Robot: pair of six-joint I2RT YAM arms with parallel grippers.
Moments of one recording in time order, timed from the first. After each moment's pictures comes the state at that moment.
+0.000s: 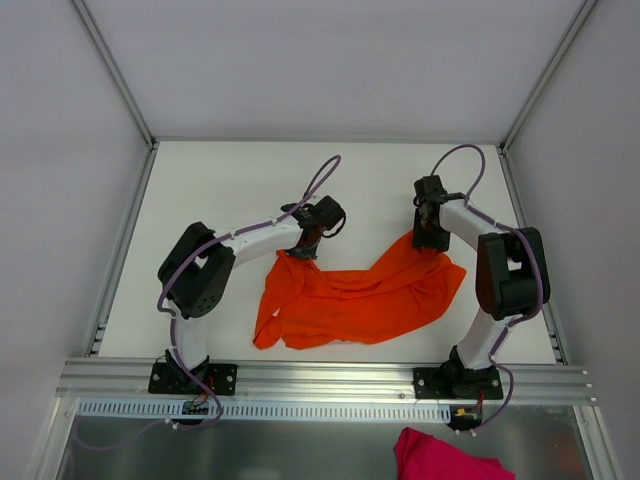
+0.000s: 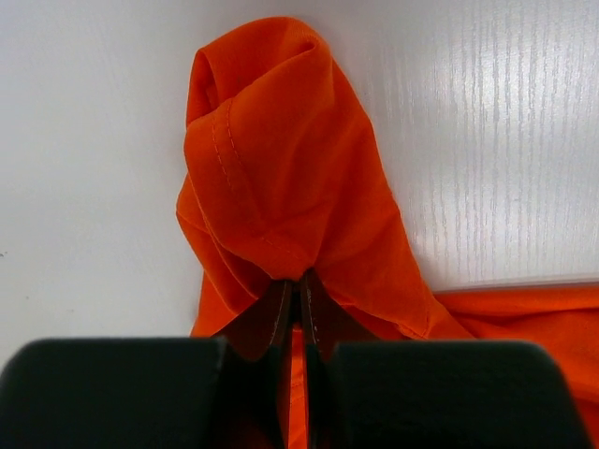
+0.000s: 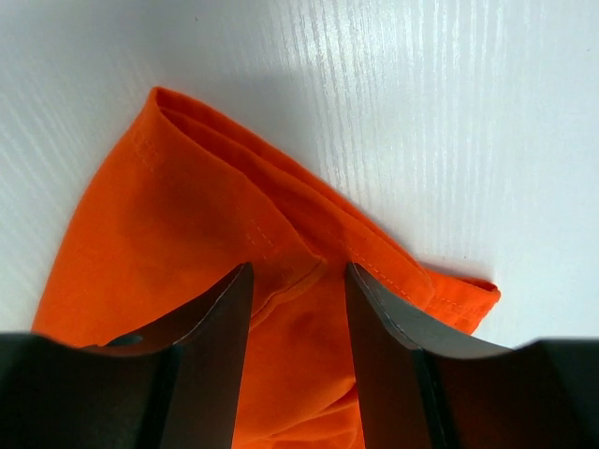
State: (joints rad) left arm -0.78 1.93 1.38 -0.76 -0.43 -0.51; right arm 0.21 1.77 1.16 -0.66 0.27 0.32
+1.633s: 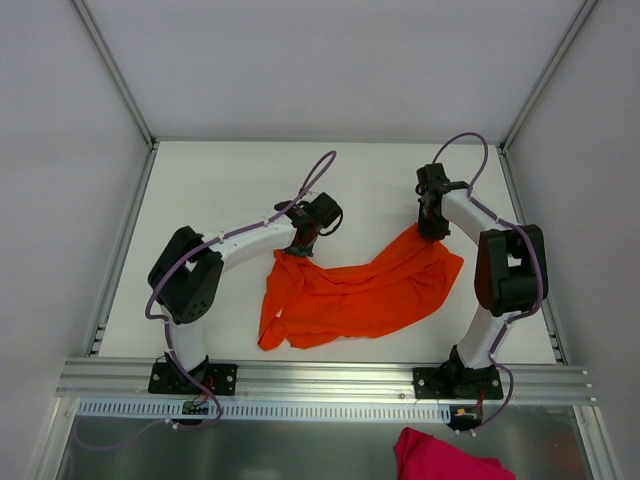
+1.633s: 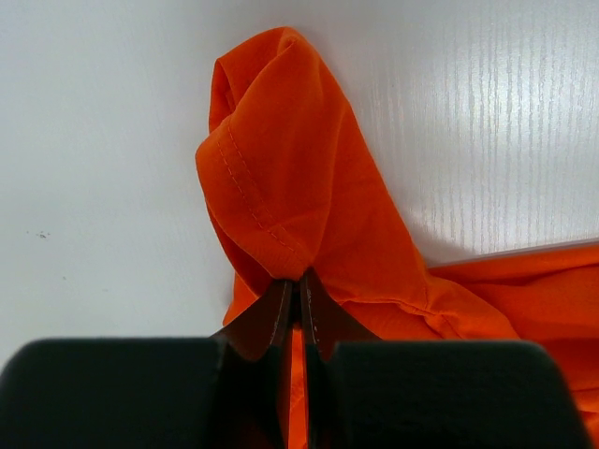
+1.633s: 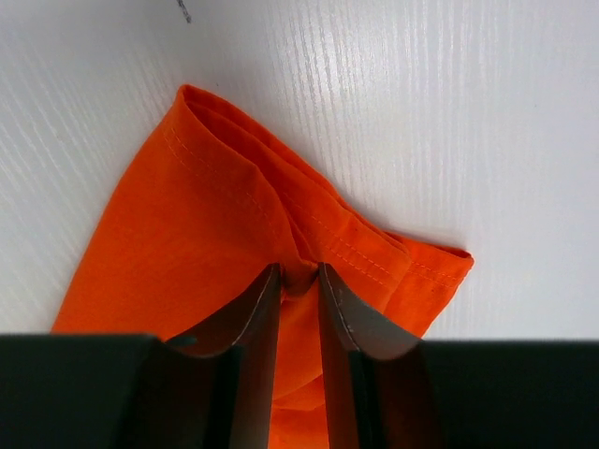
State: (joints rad) left arm -0.78 1.85 1.38 -0.80 -0.47 -0.50; right arm 0.20 1.81 1.28 -0.71 0.28 0.29
